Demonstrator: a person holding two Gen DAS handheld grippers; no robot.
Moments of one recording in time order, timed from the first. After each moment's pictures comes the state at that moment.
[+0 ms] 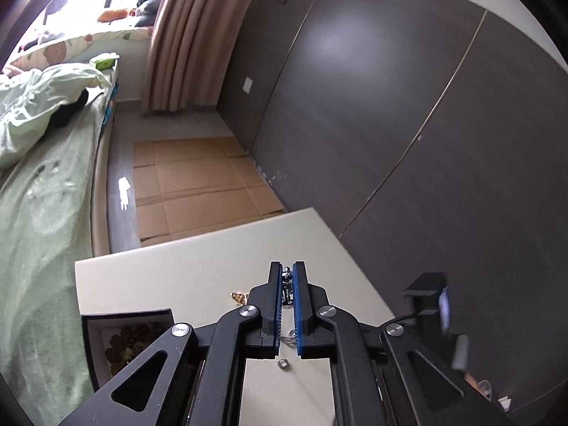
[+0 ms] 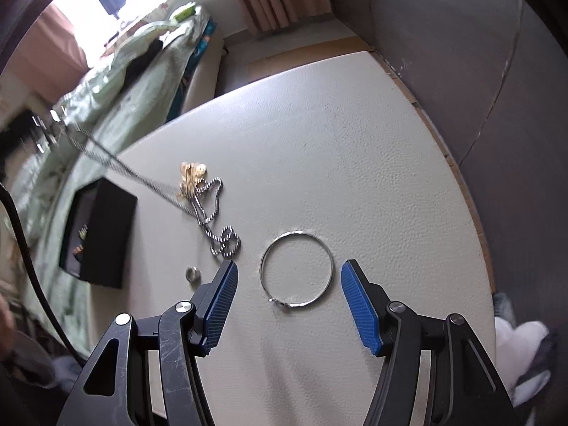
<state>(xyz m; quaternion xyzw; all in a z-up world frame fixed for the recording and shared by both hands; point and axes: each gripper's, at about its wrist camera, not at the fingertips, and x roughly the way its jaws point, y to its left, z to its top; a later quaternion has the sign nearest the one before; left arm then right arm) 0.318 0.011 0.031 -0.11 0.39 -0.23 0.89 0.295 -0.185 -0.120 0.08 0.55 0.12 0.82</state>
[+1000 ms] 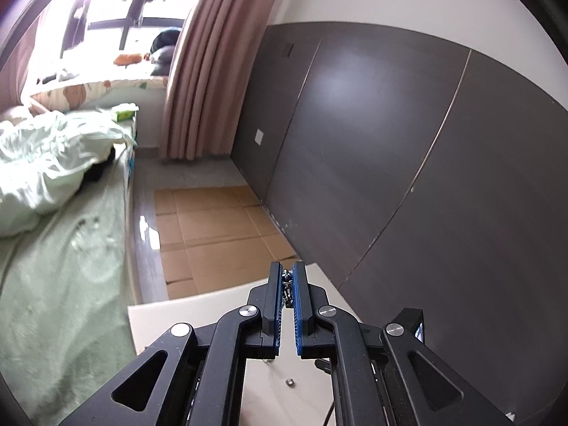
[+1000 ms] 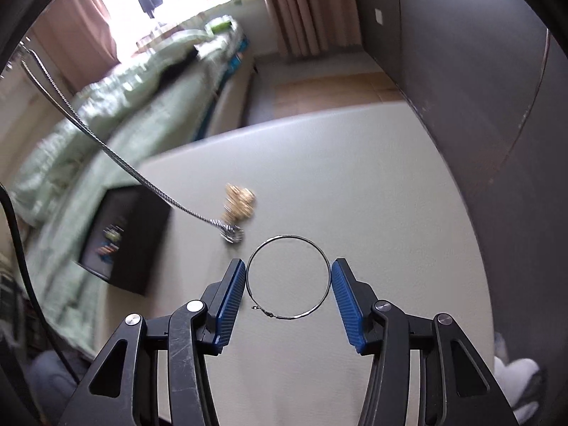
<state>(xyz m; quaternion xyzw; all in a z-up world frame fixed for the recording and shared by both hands) 0.284 0.044 0.130 -0.10 0.31 -0.20 0.92 0.291 -0.162 -0.078 0.06 0.48 0.16 0.86</state>
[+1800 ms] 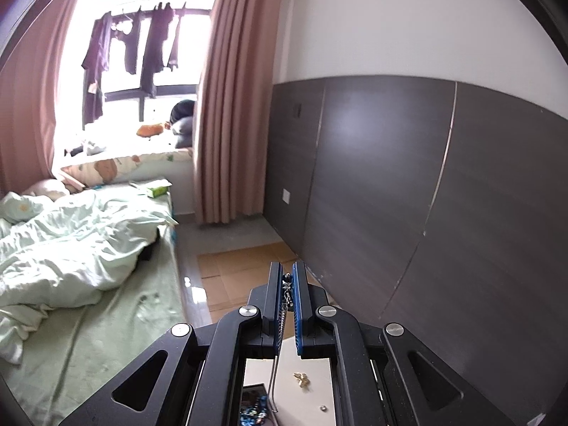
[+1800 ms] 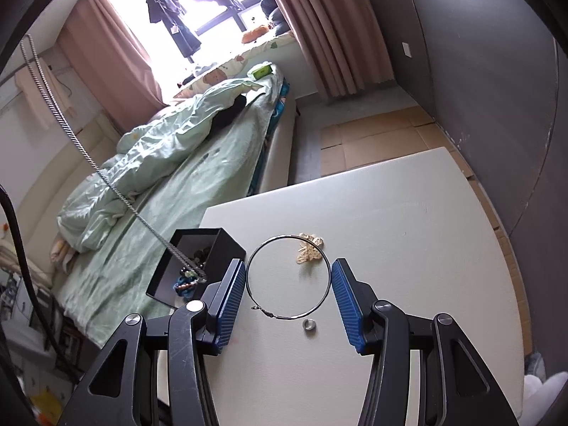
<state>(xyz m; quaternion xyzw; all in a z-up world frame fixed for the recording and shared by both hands) 0.233 0.072 0.256 -0.03 0.22 -0.13 0.97 0.275 -0.145 -0.049 0.12 0.41 0.23 0.88</state>
